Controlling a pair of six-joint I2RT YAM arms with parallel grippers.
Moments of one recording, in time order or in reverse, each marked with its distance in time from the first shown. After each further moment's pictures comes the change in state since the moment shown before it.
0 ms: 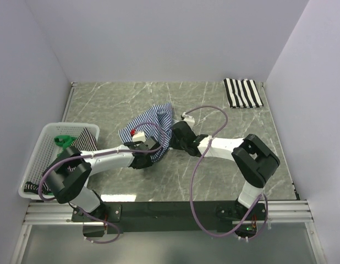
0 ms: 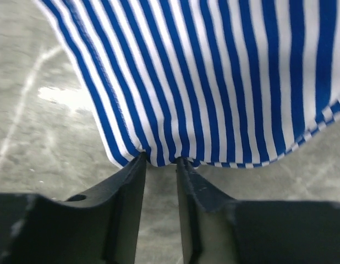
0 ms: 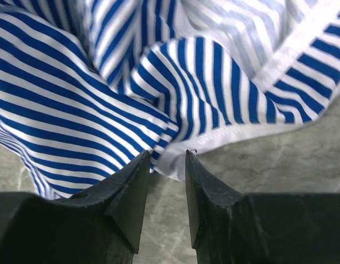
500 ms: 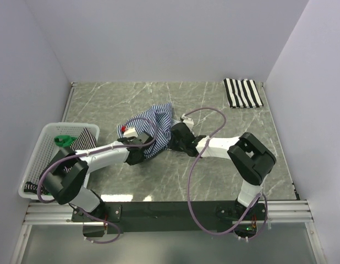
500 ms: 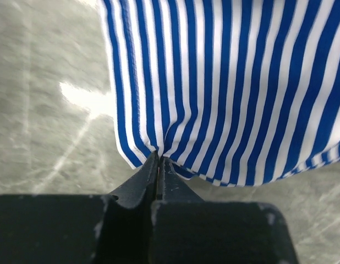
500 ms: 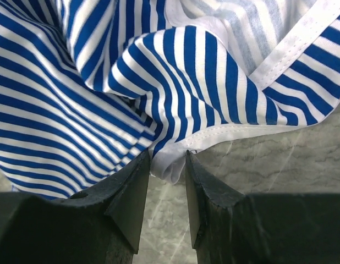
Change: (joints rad) left arm 0.108 -0.016 0.003 -0.047 -0.053 -0.003; right arm 0.000 0.040 -0.010 0.028 -0.022 0.030
